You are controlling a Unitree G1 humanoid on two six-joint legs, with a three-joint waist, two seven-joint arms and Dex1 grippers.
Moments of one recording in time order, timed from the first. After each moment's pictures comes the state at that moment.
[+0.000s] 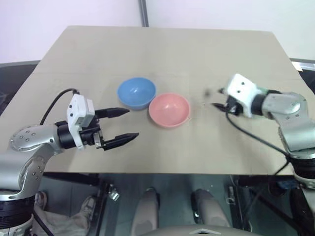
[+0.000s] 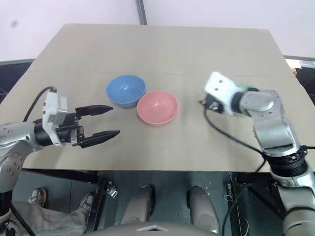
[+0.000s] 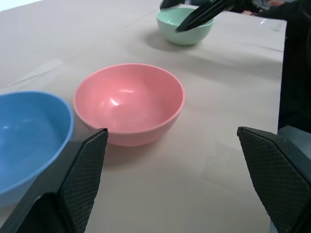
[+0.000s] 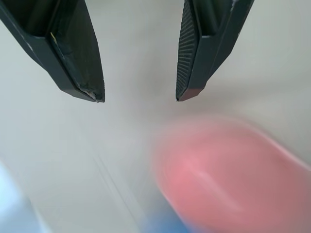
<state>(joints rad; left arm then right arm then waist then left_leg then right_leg) -0.08 0.89 0.33 -0.39 -0.70 0.51 -1.09 -0.55 -0.72 0.13 -0.23 -0.12 0.74 0.84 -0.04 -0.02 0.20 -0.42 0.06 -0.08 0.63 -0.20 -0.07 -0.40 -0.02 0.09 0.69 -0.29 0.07</state>
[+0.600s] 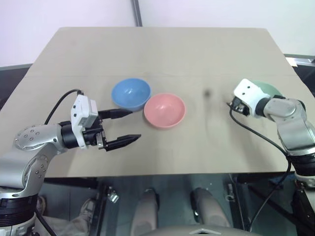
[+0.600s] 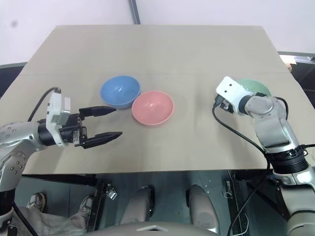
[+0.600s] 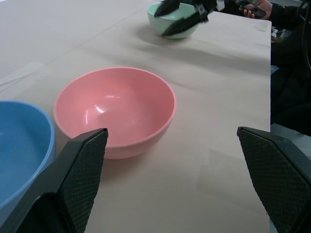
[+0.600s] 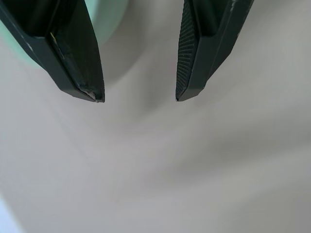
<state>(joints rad) -0.10 0.89 0.31 -0.38 -0.70 0.51 -1.10 -0.57 -0.71 0.12 -0.19 -0.13 0.65 0.73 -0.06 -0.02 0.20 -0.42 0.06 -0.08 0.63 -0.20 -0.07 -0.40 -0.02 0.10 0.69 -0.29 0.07</state>
